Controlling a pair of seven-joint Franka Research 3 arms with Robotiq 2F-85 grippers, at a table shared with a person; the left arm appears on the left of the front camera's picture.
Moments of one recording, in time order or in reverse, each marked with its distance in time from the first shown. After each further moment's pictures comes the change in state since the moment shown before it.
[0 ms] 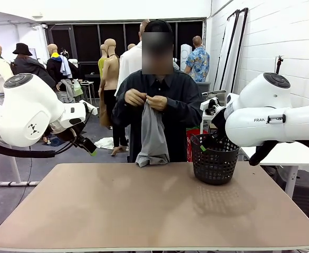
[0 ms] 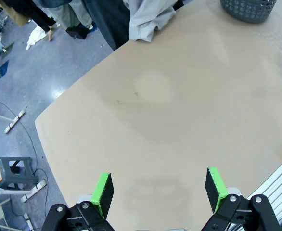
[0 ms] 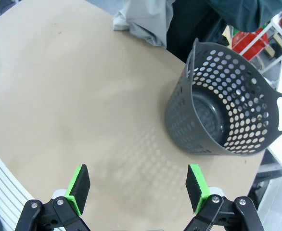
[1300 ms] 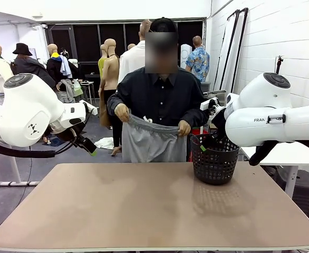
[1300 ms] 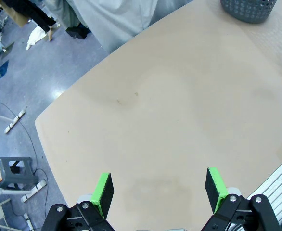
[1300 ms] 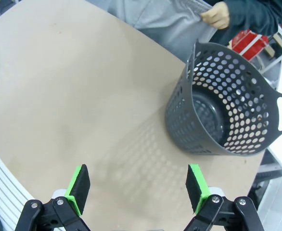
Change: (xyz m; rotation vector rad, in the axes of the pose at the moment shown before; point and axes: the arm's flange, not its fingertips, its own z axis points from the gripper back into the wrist) left arm 0.000 0.000 0.000 0.000 0.000 0.000; right arm 0.000 0.000 0.000 0.000 0.000 0.000
